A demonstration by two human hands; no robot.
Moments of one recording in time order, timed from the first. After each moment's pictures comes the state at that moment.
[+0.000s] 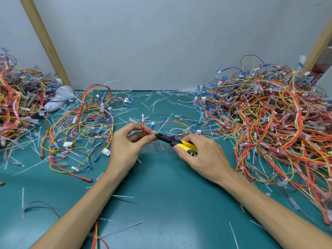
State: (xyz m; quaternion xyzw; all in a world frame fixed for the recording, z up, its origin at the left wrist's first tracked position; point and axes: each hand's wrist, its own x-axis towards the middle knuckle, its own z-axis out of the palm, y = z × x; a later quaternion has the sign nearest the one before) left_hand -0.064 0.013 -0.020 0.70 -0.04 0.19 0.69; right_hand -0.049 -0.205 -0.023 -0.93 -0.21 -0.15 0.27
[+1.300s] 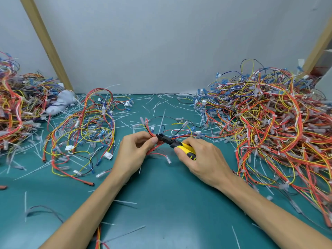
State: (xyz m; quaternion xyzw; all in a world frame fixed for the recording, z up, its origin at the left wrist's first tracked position) left_hand -0.064 0.009 -0.016 0.78 -0.01 0.12 0.61; right_hand -0.056 -0.199 -0.018 -0.93 -0.22 -0.14 0.27
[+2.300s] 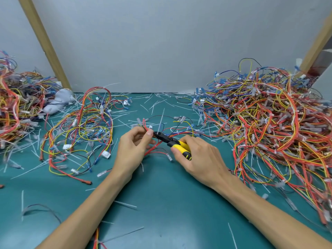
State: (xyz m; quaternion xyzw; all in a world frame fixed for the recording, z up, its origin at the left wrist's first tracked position) left_hand -0.066 -0.005 -0.012 0.72 0.01 0.17 0.68; right_hand -0.060 -0.196 -0.016 -0.94 -0.22 -0.17 0.22
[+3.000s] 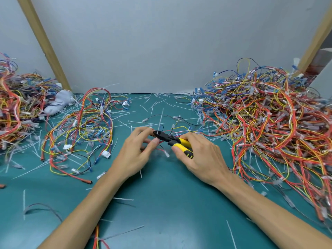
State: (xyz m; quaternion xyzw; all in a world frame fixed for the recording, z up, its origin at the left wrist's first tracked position) left_hand -0.065 0.009 -0.020 0.88 -0.15 0.17 0.41; right_hand -0.060 -0.202 -0.016 -0.92 -0.23 -0.20 0.25
